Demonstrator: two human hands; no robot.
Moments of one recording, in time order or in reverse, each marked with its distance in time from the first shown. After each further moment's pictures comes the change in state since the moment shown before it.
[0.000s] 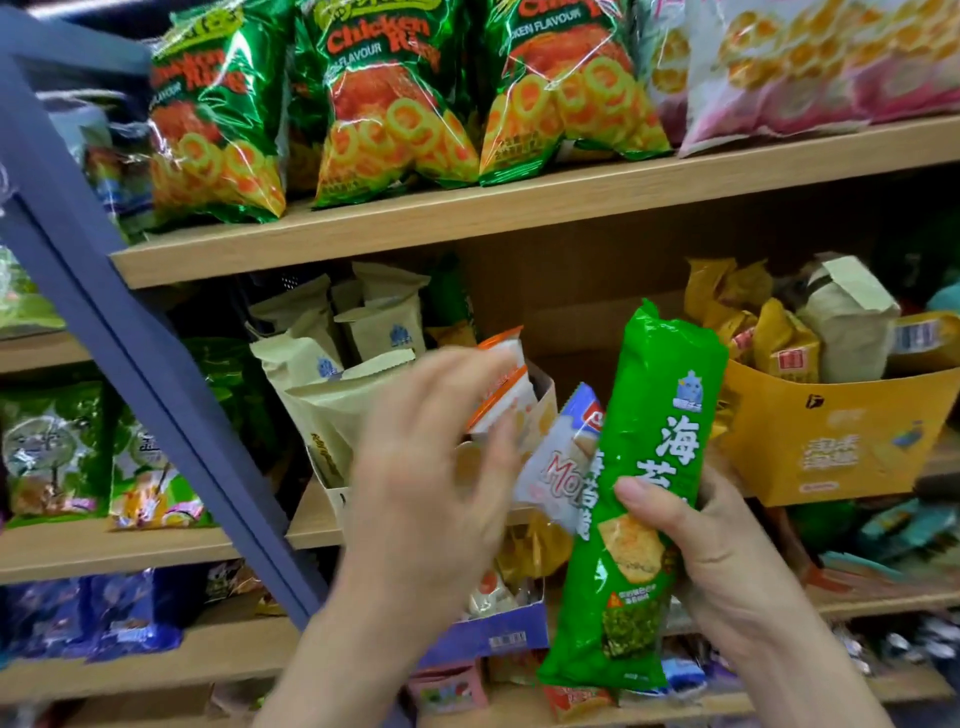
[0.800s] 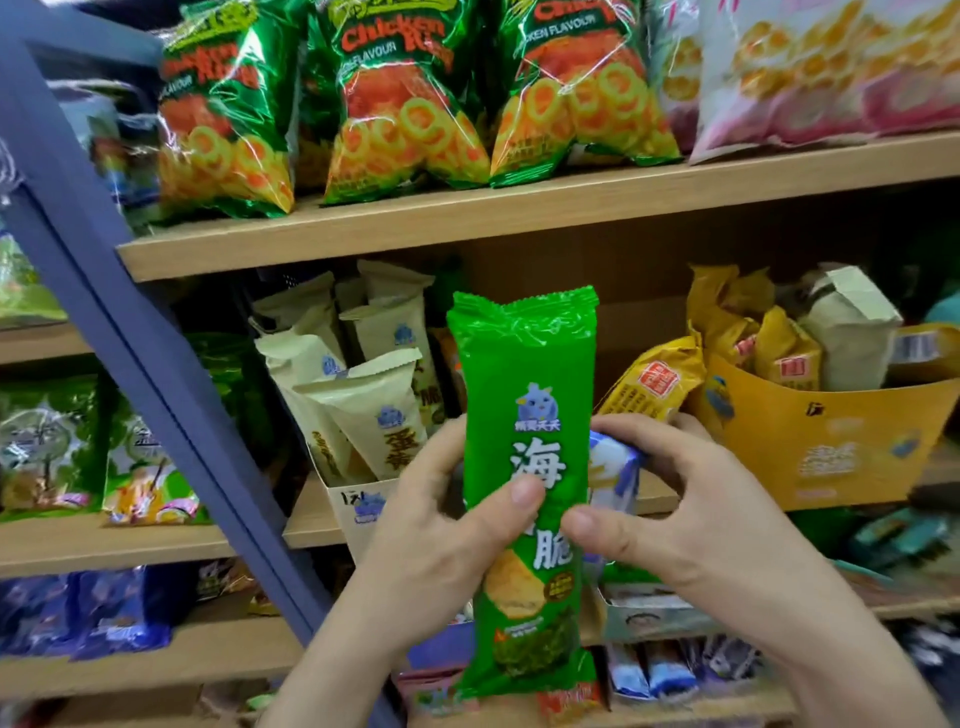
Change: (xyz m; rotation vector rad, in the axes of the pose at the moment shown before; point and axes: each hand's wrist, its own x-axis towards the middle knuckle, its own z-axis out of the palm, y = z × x) left_hand -0.014 -0.005 0.005 -0.941 -0.279 -0.408; right_hand -0.007 -0.039 0.020 -0.777 -0.098 -0.177
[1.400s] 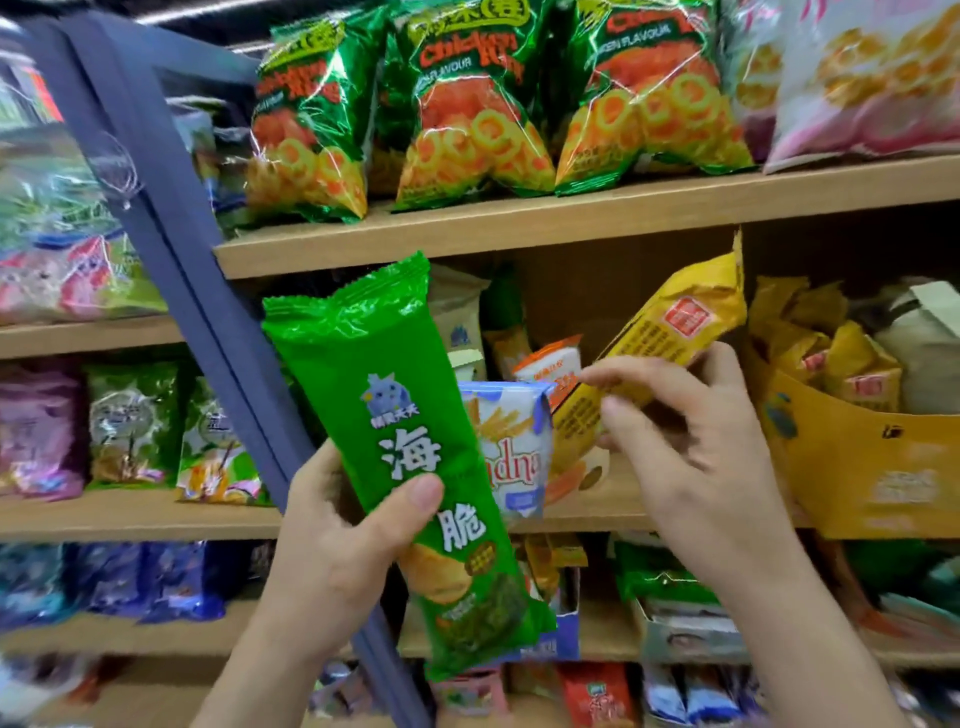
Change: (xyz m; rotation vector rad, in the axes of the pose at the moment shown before) left_hand -0.031 0.019 -0.053 0.042 0.411 0.024; right_hand 0.029 -0.019 0.032 0.116 0.229 -0.382
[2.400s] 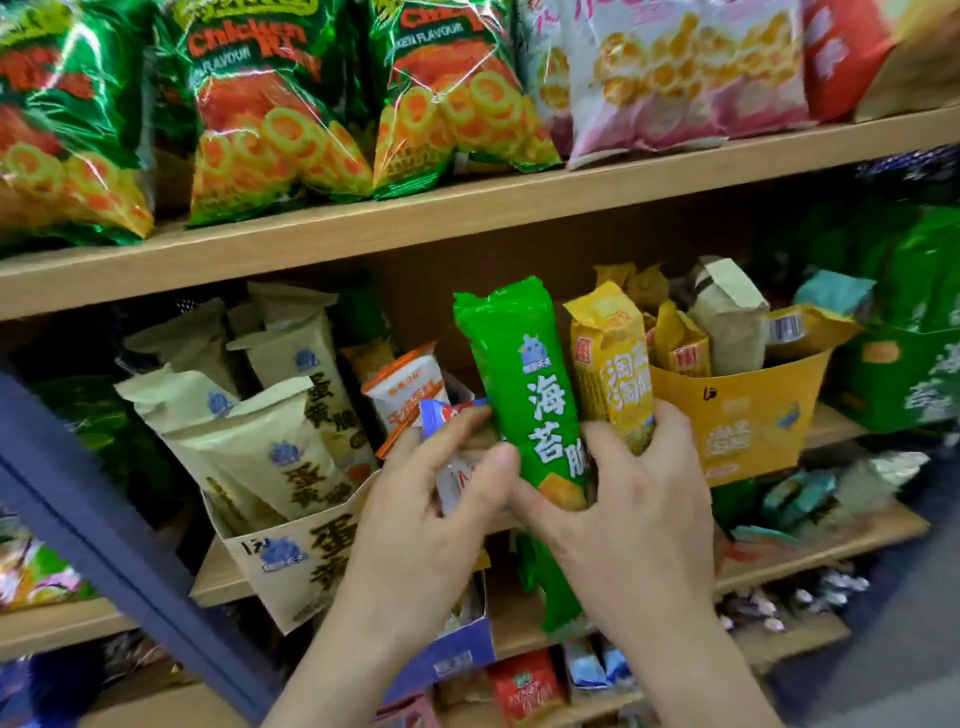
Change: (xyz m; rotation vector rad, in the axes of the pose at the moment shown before) left_hand 0.023 -0.043 0.102 0.416 -0.336 0.042; right_hand -0.038 0.034 -0.028 -1.002 0.333 0.211
